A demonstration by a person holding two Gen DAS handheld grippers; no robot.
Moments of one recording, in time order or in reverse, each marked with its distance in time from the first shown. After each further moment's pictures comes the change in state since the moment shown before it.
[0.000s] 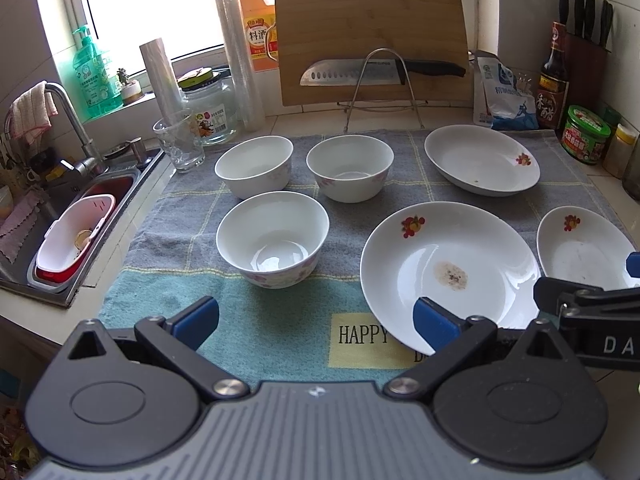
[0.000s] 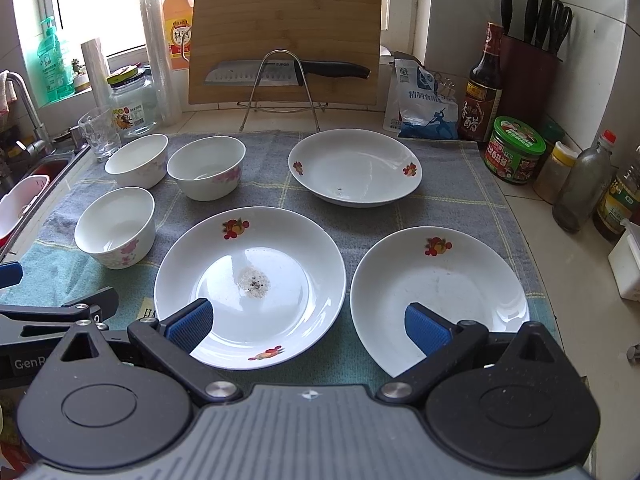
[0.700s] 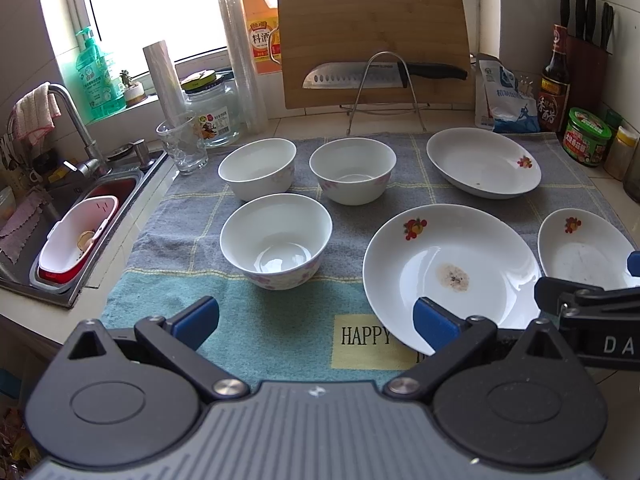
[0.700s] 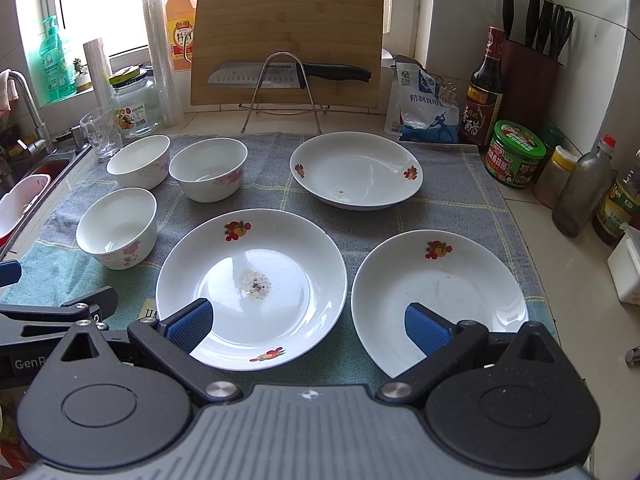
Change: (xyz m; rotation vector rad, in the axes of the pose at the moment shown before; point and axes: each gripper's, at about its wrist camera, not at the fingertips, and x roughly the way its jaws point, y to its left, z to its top) left arm -0.001 0.001 0.003 -0.002 -0.004 0.003; right arm -0.002 0.003 0.002 -0.008 -0.006 -0.001
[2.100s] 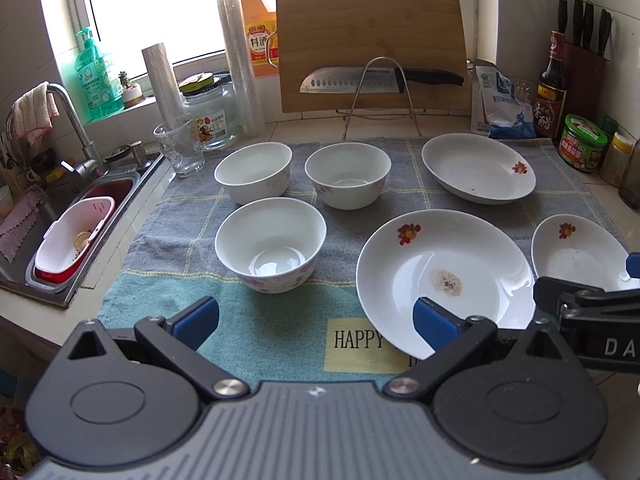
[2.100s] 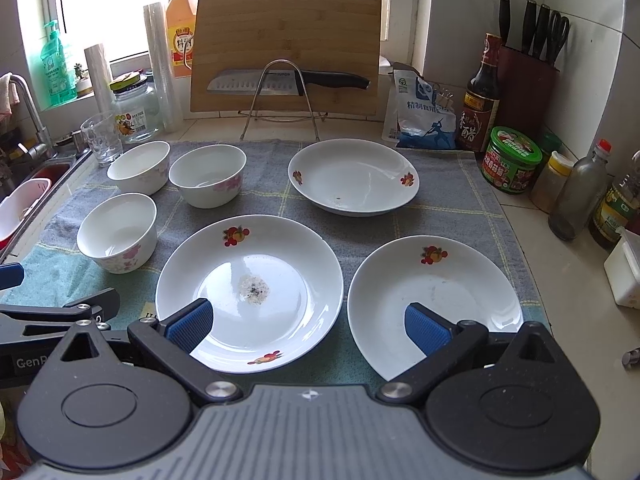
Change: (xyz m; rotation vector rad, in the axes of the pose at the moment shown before) left arm -0.003 -0.006 -0.001 -0.004 -0.020 -0.008; right arm -0.006 -0.005 -0.003 0.002 -0.030 0.001
